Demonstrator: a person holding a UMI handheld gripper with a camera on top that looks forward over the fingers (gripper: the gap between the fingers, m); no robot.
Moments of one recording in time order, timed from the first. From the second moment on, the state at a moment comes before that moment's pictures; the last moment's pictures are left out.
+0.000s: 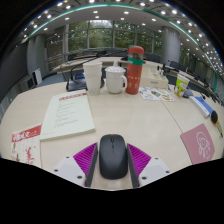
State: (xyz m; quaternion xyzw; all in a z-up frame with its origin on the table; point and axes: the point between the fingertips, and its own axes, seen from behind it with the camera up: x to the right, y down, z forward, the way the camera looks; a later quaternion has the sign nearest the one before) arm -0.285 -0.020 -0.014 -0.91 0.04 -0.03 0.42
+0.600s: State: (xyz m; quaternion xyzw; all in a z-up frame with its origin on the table) arm -0.208 -0.042 0.177 -0.85 0.00 0.01 0.53
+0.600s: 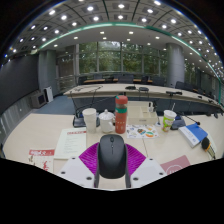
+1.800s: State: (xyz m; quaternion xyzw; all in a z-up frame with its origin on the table) arm 0.030 -0.267 0.155 -0.88 0.05 -0.05 0.46
